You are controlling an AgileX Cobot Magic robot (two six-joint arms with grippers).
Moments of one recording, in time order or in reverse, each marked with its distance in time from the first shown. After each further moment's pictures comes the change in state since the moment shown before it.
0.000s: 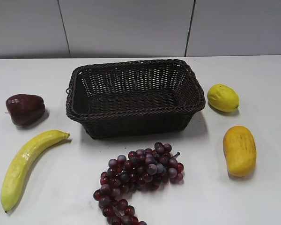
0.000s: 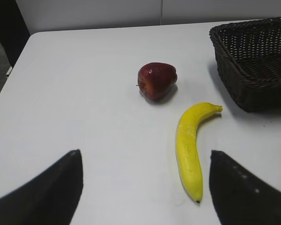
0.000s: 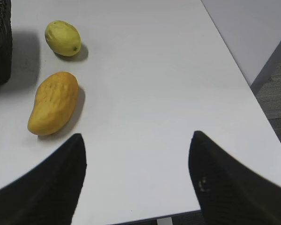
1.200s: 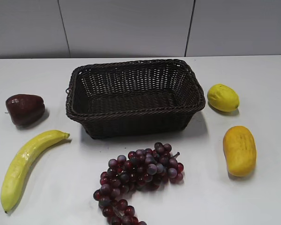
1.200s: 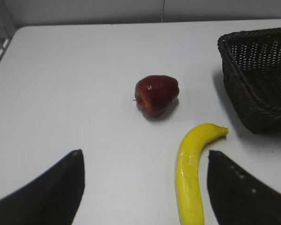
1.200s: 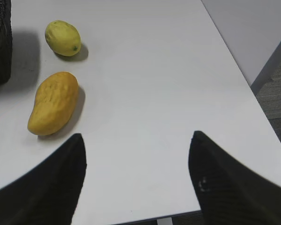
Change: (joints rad) left arm 0.001 0.424 -0.030 -0.023 -0.289 0.001; right arm 0.000 0.000 0.000 0.000 0.000 0.000
